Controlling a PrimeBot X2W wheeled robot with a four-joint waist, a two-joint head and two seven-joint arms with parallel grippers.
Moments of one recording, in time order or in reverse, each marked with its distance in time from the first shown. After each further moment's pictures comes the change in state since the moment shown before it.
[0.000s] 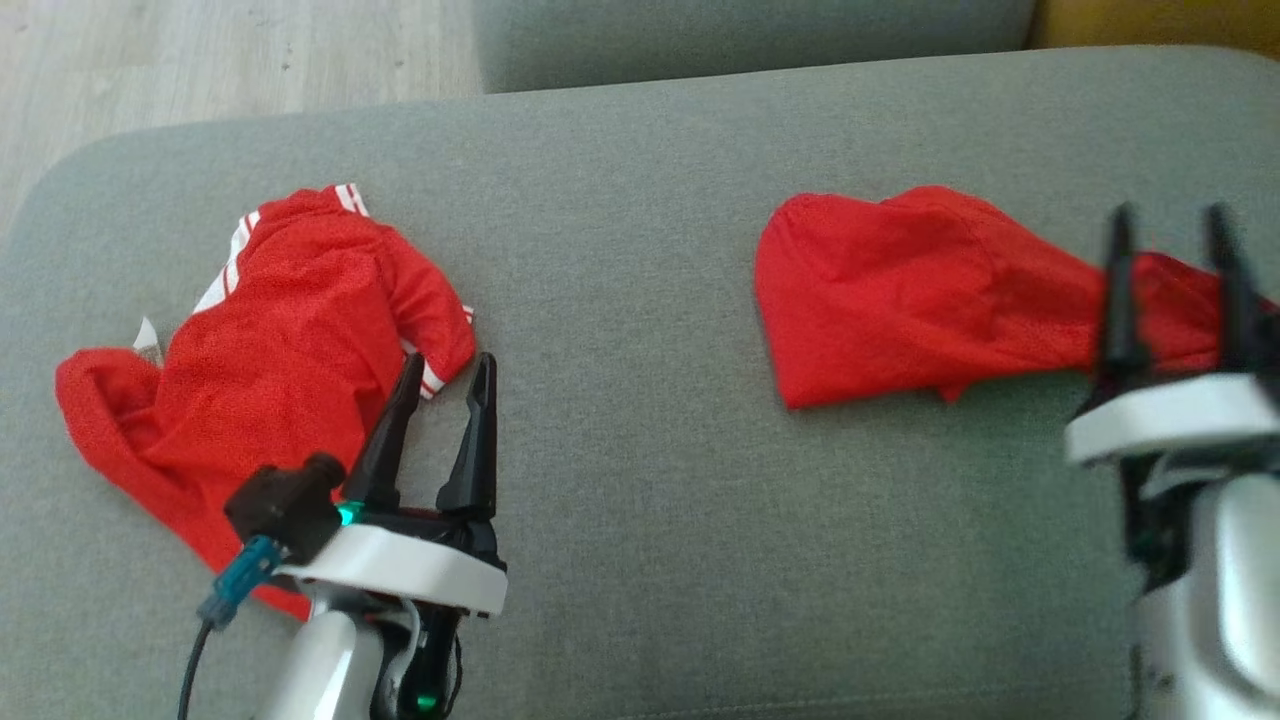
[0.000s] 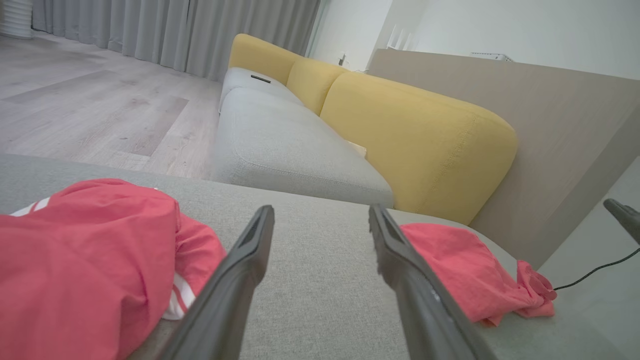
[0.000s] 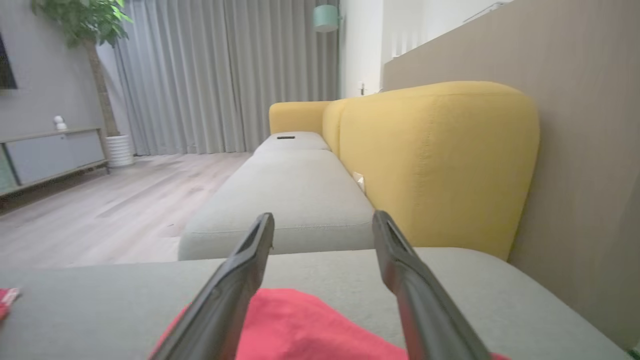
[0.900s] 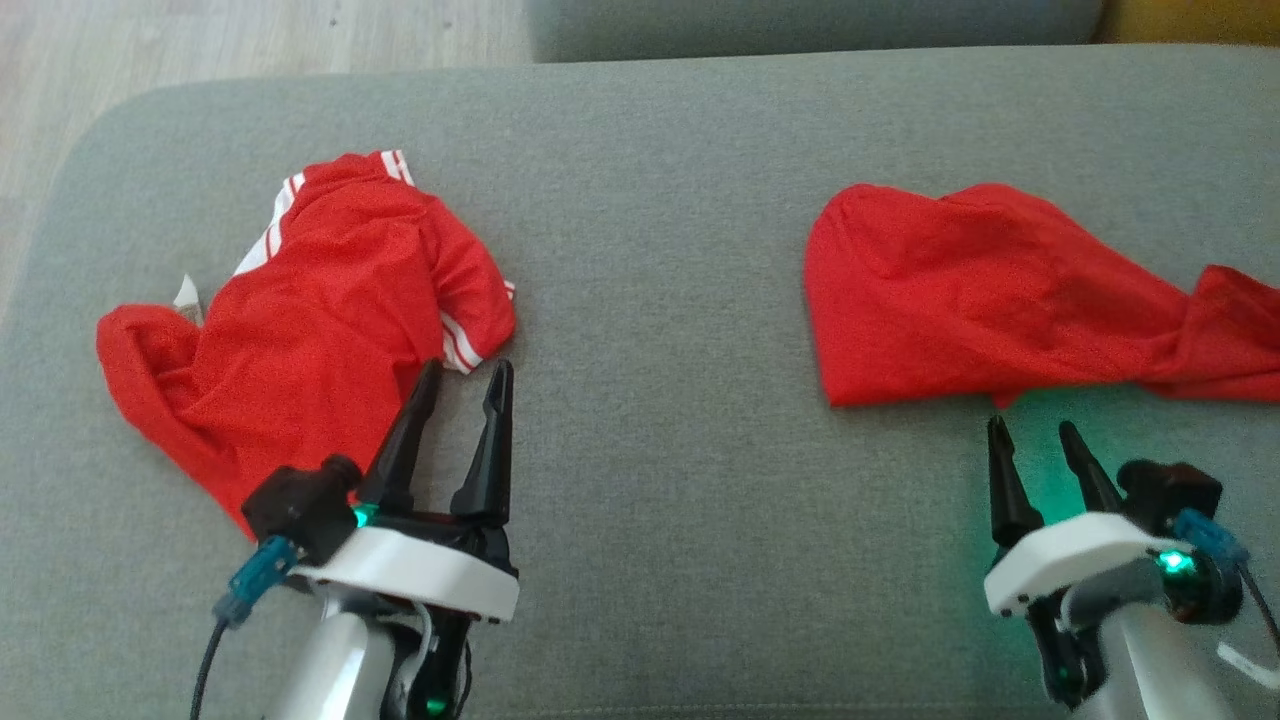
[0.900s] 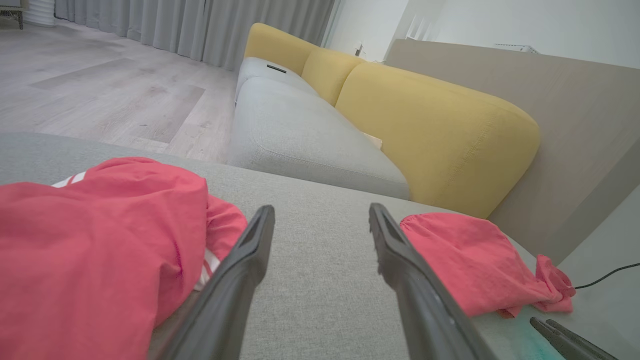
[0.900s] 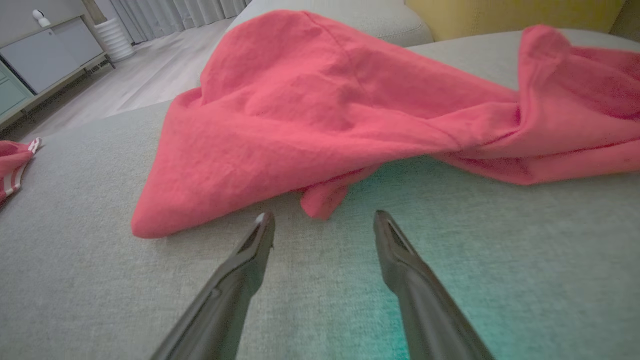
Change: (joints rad) left arm -0.001 0.000 -0.022 0.008 0.000 -0.007 0.000; right arm 0.135 0.021 0.096 0.311 0.118 0.000 -0.017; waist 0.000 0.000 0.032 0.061
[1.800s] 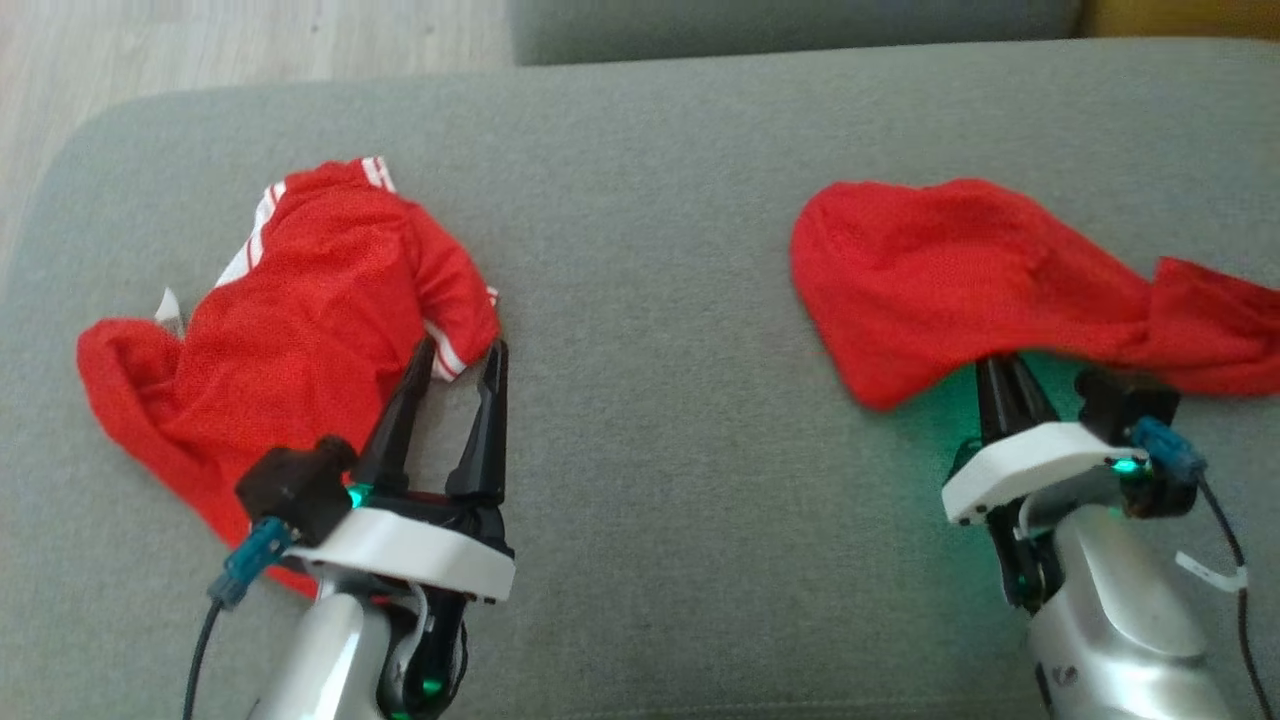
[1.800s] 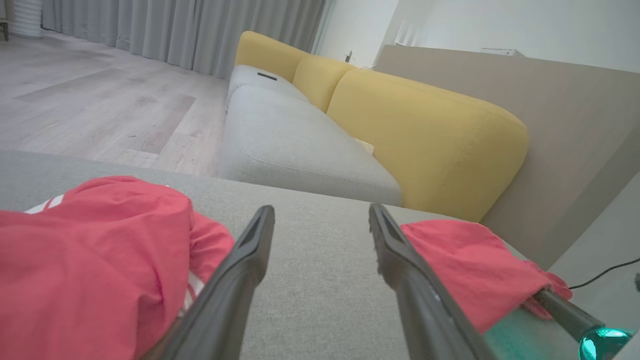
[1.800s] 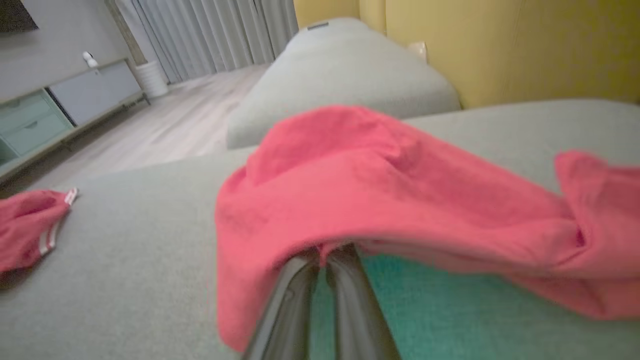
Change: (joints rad) left arm -0.038 0.000 0.007 0.016 0.005 -0.003 0.000; right arm -0.243 -0.002 0.072 0.242 0.014 0.000 -0.101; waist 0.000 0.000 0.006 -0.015
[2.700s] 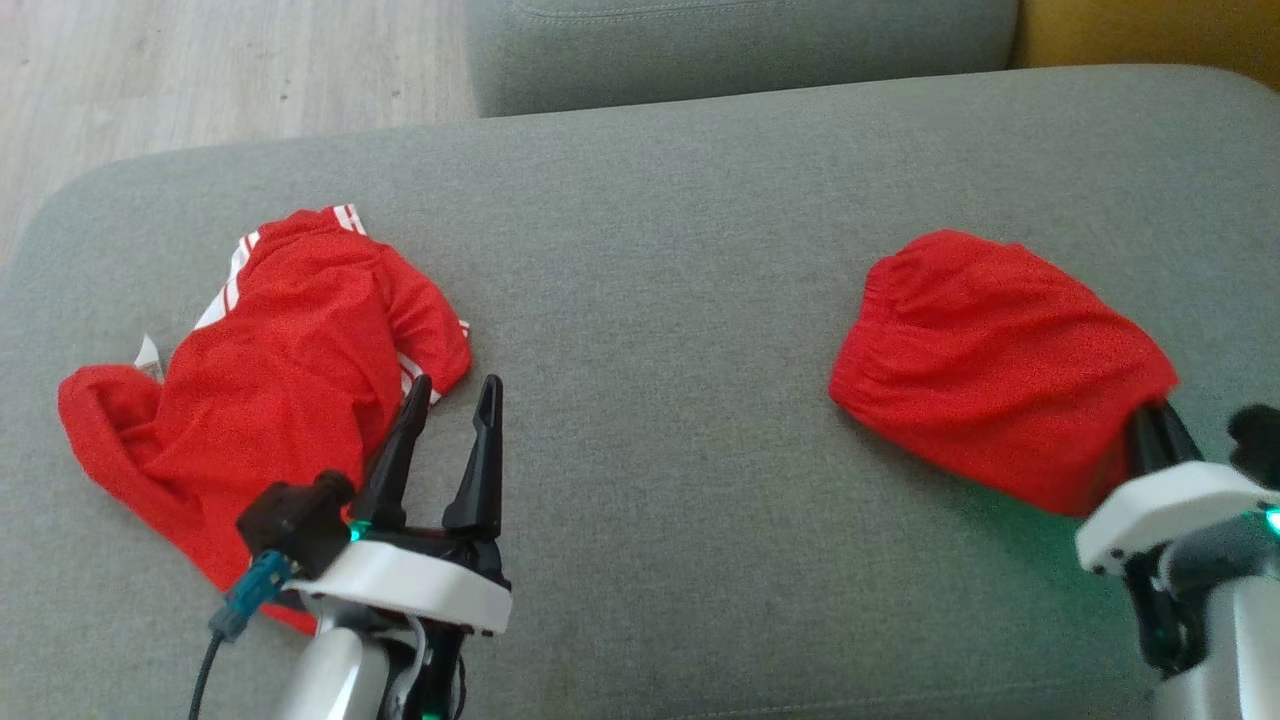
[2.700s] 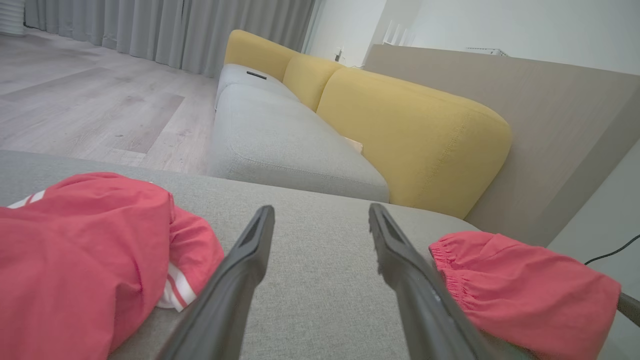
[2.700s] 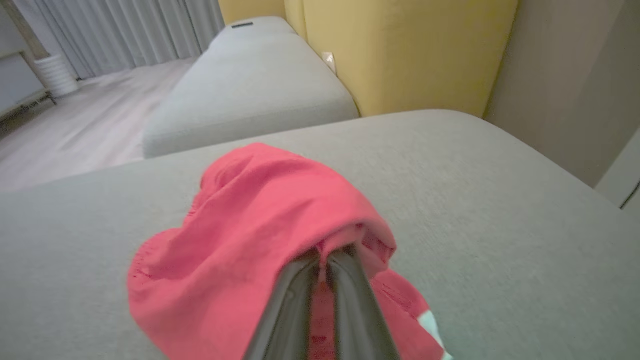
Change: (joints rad) left arm 0.062 0.000 0.006 -0.009 -0.006 0.012 0.000; right arm 0.253 0.002 -0.221 -0.512 -0.070 0.000 0.336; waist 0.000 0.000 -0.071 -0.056
